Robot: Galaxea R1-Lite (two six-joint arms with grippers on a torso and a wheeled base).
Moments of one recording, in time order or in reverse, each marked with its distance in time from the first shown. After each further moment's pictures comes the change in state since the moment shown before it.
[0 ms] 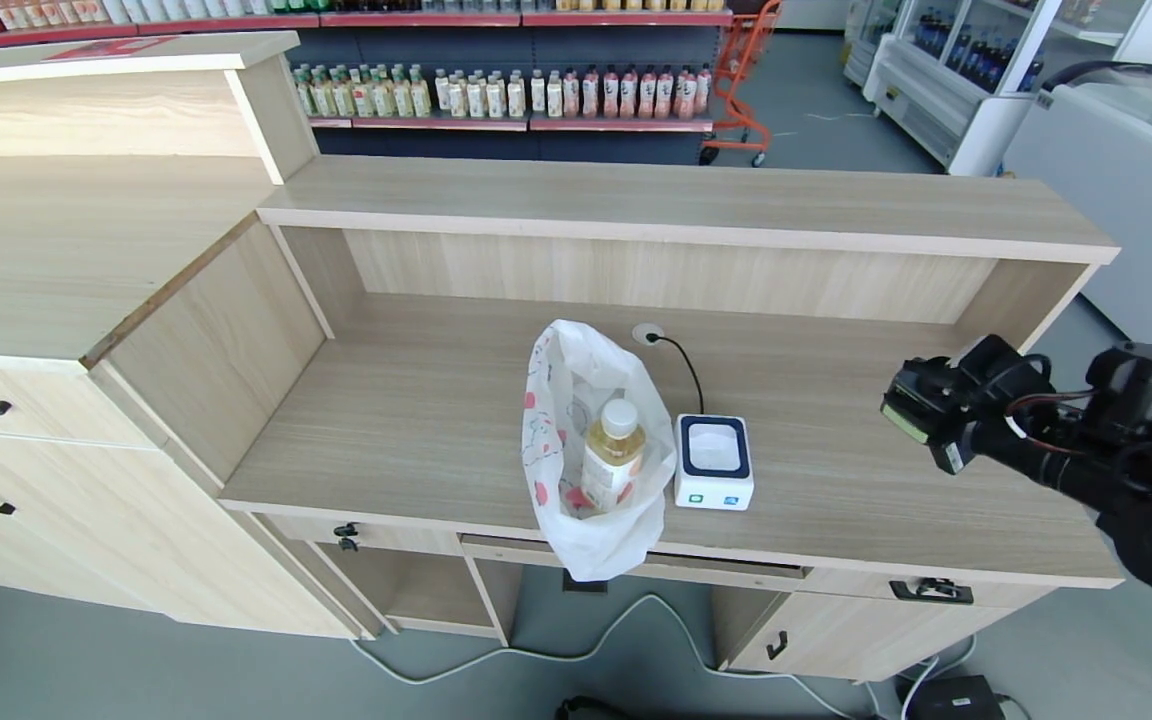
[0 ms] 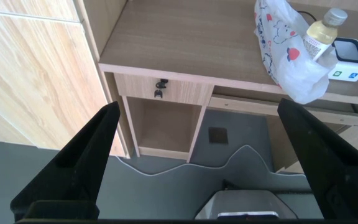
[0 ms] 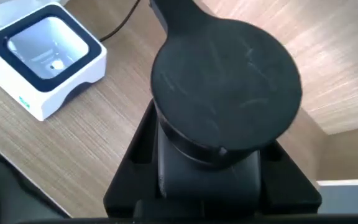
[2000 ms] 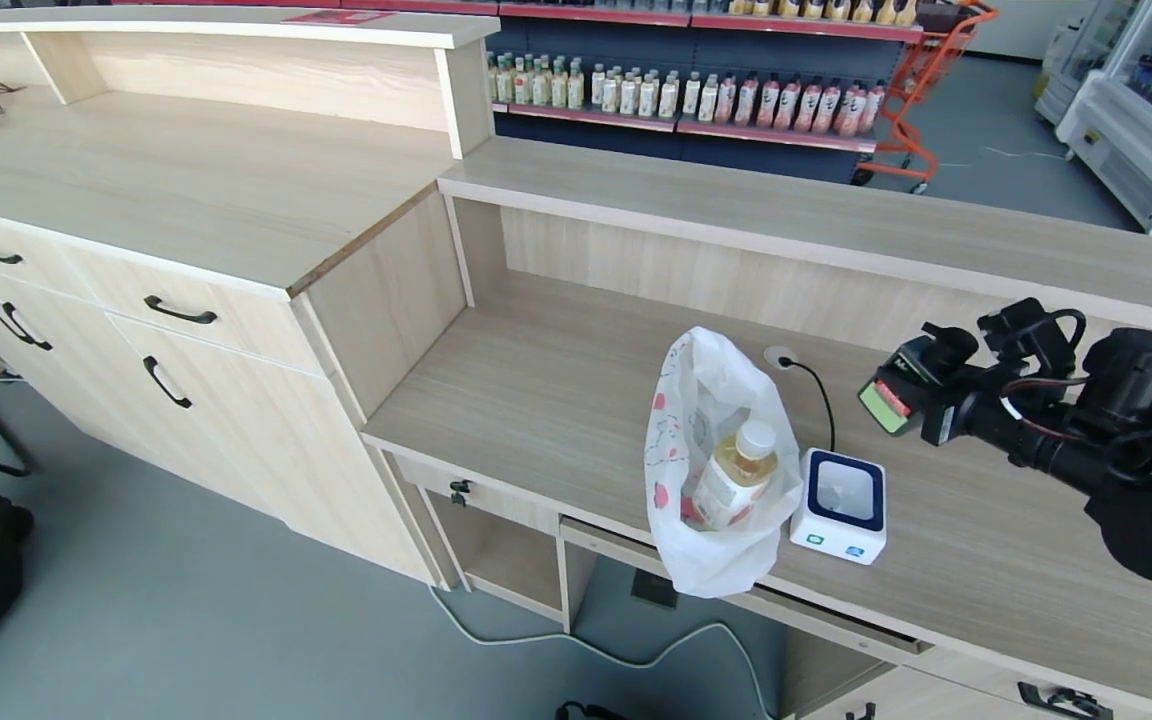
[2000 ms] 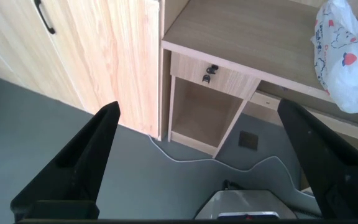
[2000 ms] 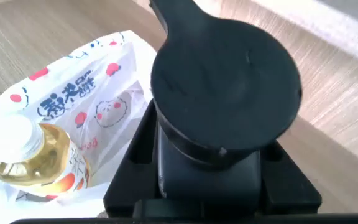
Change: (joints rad) left arm 0.000 0.000 0.000 0.000 0.000 0.000; right arm 0.022 0.018 -0.060 -0.023 0.012 0.468
